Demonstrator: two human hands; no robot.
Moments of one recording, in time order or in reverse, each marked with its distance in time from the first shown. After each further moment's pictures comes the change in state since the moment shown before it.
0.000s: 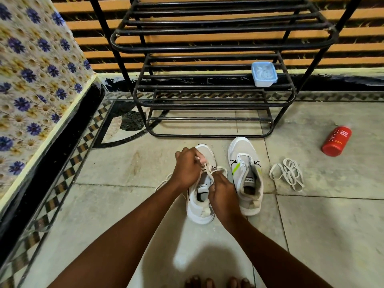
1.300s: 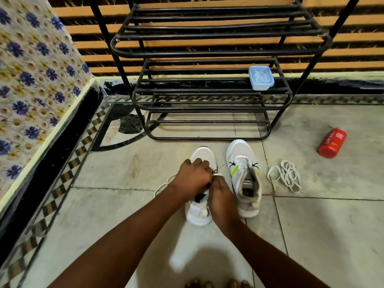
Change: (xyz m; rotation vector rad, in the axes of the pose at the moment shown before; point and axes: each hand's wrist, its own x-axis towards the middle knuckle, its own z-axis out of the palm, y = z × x) left_hand -0.012 0.003 0.005 1.057 -0.139 0.669; right_hand -0.008 0.004 0.014 -0.075 -0.012 0.085
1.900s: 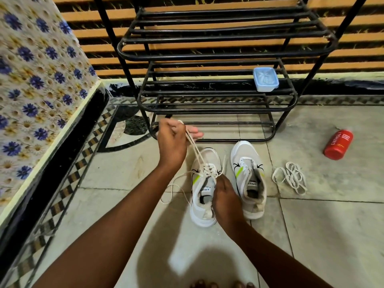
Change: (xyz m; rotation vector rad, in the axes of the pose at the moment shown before) left_hand 0.012 -0.052 -0.071 -1.549 0.841 -0.684; right_hand -0.003 0.000 -0.003 -0.141 -0.017 -0.044
